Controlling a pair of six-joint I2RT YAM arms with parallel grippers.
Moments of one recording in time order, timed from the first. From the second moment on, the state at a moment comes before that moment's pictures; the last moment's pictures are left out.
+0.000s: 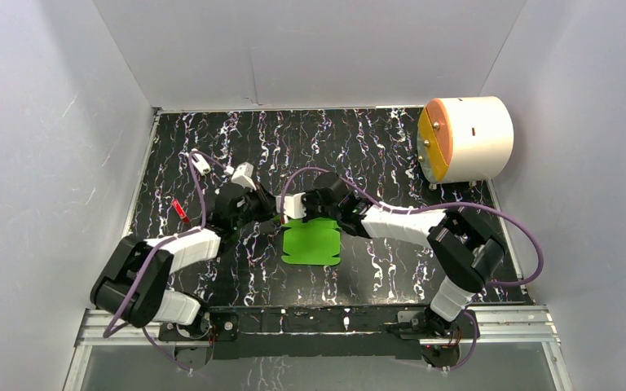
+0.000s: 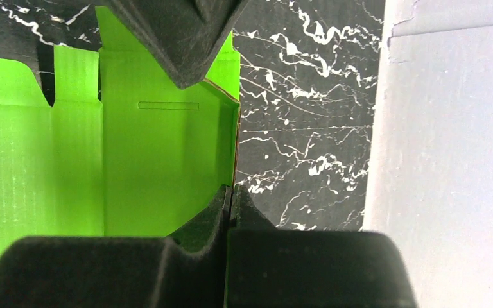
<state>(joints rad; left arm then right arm) -0.44 1.40 0.48 0.52 0.23 -0.74 0.90 1.66 0.95 0.15 -0.06 -1.00</state>
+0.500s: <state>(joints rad) -0.43 1.19 0.44 0.47 -0.04 -0.57 0.91 1.64 0.95 0.18 -0.04 -1.09</state>
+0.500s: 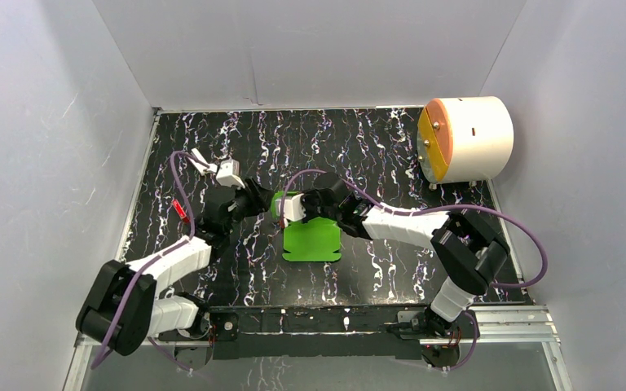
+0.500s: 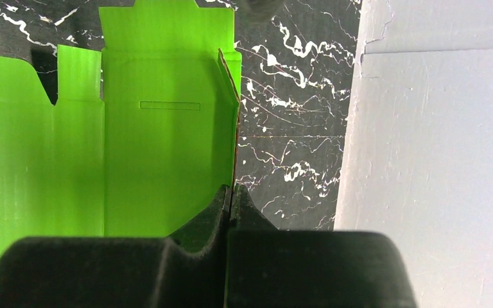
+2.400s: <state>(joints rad) -0.45 1.44 0.47 0.53 0.16 -0.48 0.97 1.64 0.87 0.25 0.04 -1.20</state>
